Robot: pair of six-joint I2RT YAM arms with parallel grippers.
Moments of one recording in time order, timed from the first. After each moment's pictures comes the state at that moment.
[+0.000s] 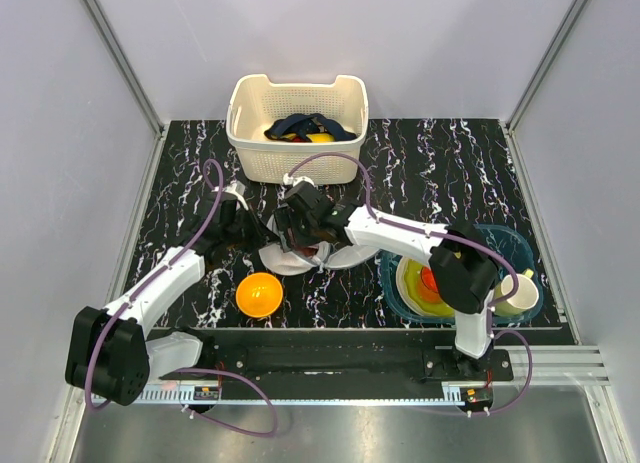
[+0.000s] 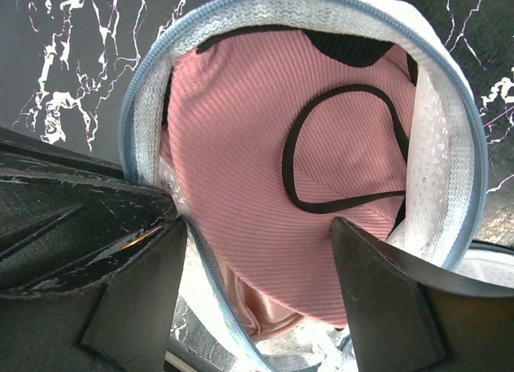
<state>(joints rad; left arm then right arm) -0.32 1.16 0.69 -0.27 0.28 -0.77 0.94 1.92 1.50 -0.43 0.07 0.53</state>
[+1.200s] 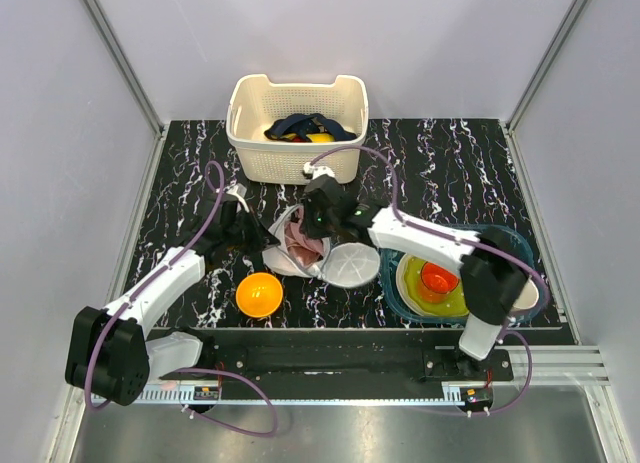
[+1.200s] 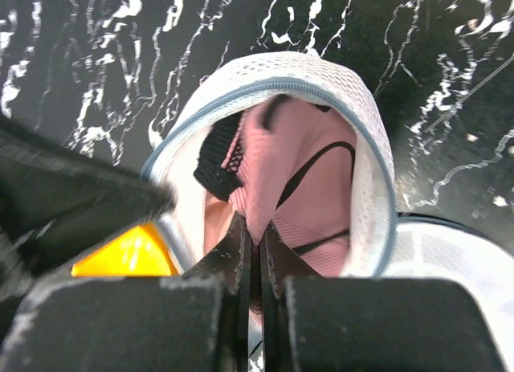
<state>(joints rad) -0.32 1.16 0.69 -0.30 0.29 -0.76 0.90 1.82 1.38 -0.30 0.09 0.57</state>
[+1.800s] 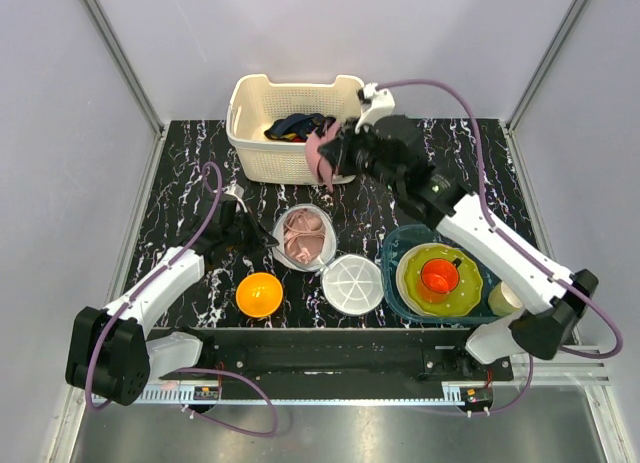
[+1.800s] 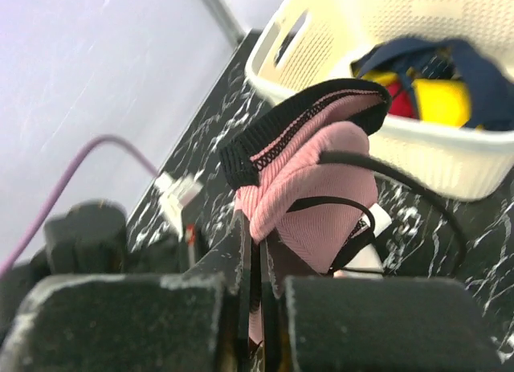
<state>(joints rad) -0.31 1.16 0.69 -0.31 0.28 -0.79 0.80 1.43 1.56 -0.34 0.10 0.47</state>
